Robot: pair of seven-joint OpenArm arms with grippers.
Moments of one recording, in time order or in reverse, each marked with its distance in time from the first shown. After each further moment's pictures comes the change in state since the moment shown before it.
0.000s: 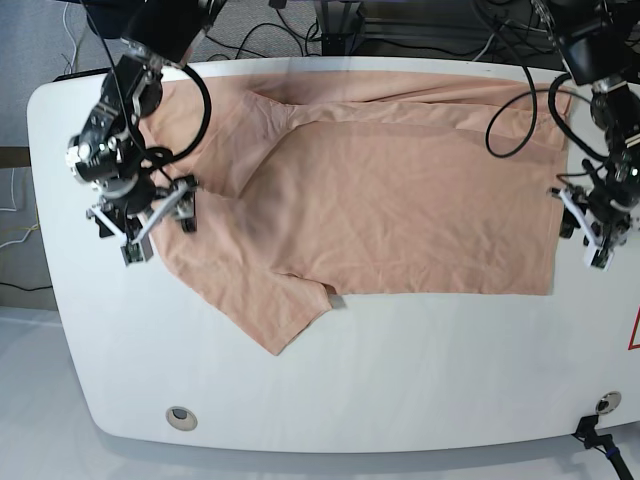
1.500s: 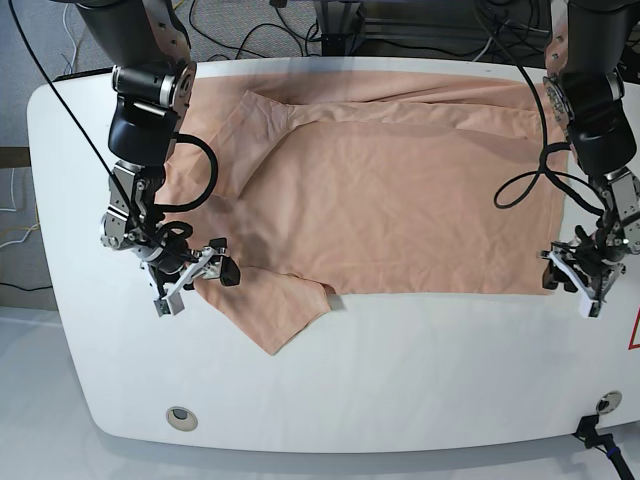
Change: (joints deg) left arm -22.9 -1.7 3.7 -38.6 7.3 0.6 -18.0; right arm 23.7 8.2 -9.7 -55.8 0.7 0.0 26.7
